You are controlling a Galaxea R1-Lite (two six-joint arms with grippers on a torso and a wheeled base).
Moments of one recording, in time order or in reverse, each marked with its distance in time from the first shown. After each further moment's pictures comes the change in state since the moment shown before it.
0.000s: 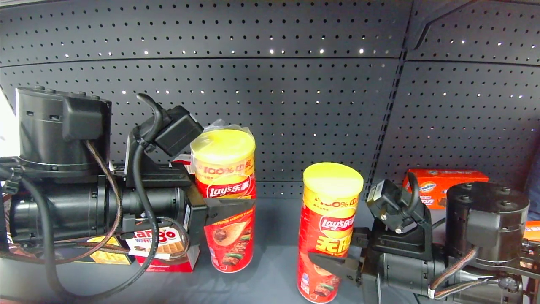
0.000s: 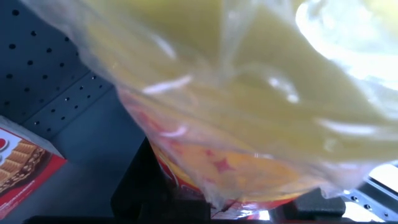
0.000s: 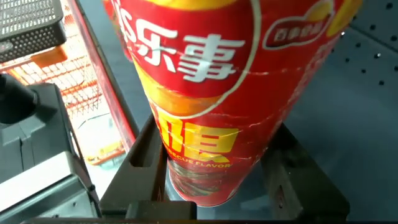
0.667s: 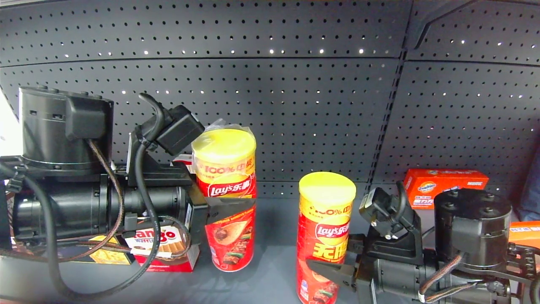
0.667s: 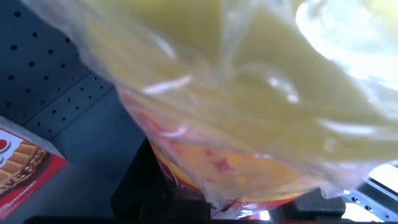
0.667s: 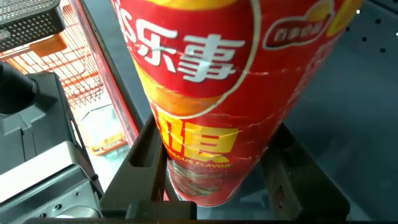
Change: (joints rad) left arm 0.002 0.006 -0.005 -0.001 -0.001 0.000; right arm 0.000 0.039 0.011 -0.017 0.001 0.011
